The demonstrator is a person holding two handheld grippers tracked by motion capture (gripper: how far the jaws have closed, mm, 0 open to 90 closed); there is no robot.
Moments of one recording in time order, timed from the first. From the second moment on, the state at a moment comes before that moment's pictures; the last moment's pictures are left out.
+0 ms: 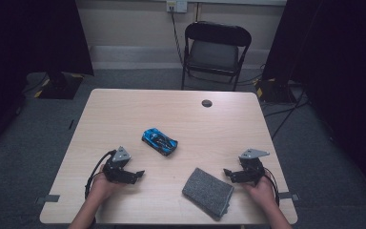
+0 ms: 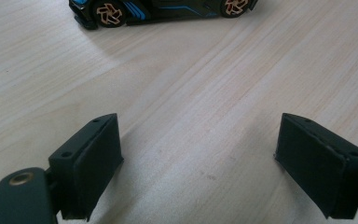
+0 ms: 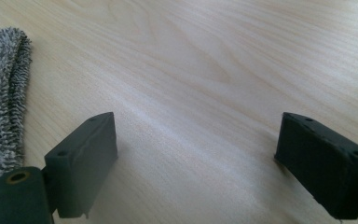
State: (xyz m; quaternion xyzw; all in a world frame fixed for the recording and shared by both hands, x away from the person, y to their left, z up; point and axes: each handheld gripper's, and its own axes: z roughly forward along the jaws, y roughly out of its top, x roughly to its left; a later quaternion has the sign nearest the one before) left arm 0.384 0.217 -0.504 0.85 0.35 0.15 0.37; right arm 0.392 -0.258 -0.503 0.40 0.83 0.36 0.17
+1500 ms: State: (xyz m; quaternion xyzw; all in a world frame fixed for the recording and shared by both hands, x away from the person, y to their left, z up) left arm 0.383 0.214 -0.505 0.85 0.36 0.15 0.36; right arm 0.417 -0.239 -0.458 0.39 0.83 0.36 0.15
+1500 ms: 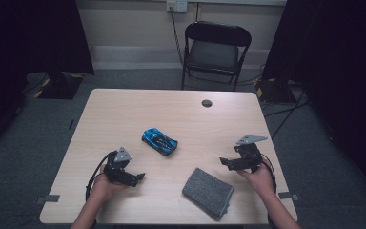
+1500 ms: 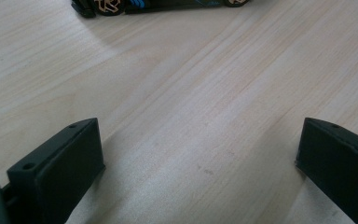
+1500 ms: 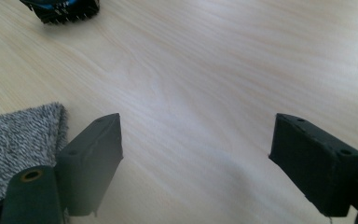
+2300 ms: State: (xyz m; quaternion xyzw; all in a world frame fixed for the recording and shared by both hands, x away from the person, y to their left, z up) left arm 0.383 0.214 -0.505 0.85 0.36 0.15 0.36; right arm 0.441 -0.152 -0.442 0.33 0.86 0.36 0.13
